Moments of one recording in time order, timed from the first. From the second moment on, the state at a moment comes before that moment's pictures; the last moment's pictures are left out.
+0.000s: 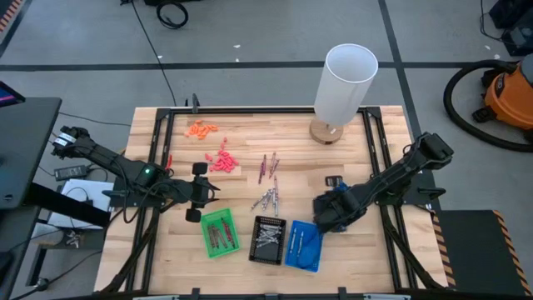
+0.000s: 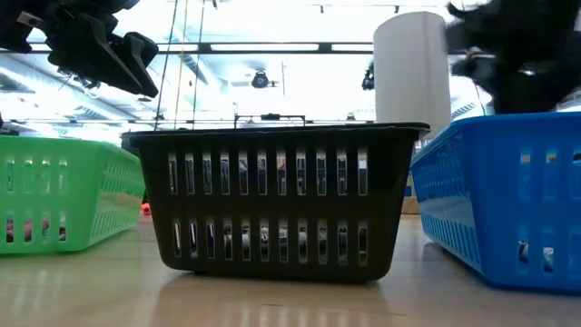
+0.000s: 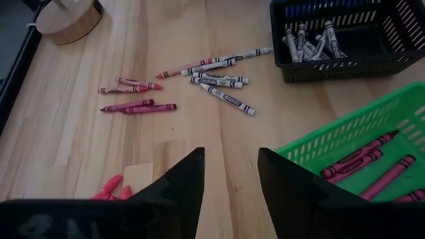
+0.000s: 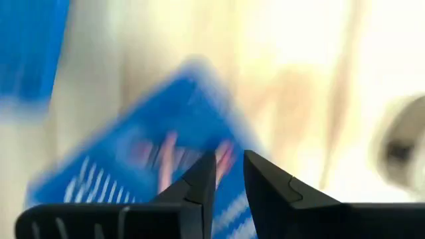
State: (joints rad) left arm -0.41 0.90 0.59 -0.42 -0.39 -0.04; right arm 0.49 1.59 1.09 -1.13 0.35 0.44
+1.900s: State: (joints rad) left arm -0.39 0.90 0.59 -0.37 -0.39 -0.02; right arm 0.07 1.97 1.09 -0.16 0.46 0.65
